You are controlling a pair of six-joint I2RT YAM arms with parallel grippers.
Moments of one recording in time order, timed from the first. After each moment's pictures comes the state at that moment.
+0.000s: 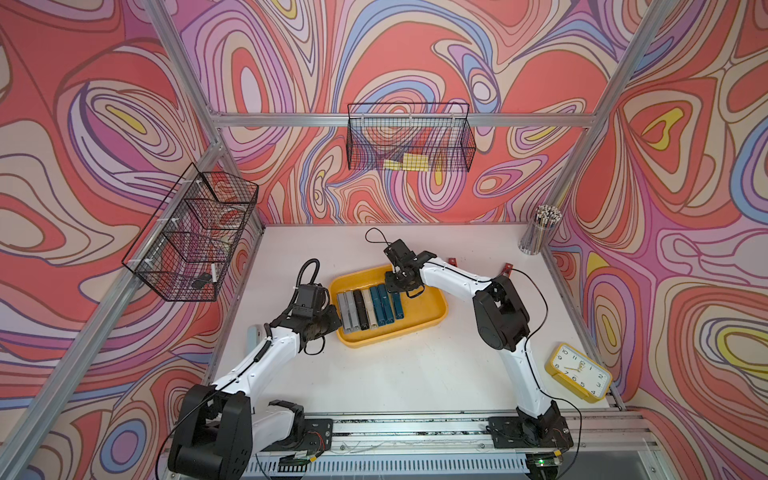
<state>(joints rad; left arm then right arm) -0.22 1.19 0.64 -0.40 0.11 -0.64 0.66 2.26 1.86 -0.68 0.00 0.43</state>
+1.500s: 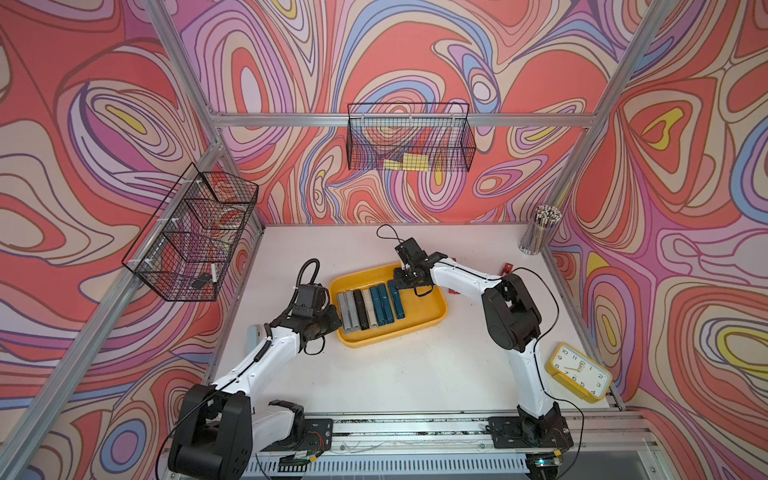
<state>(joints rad) -0.22 1.19 0.64 -0.40 0.11 -0.64 0.60 2.21 1.73 -0.55 0.01 0.41</state>
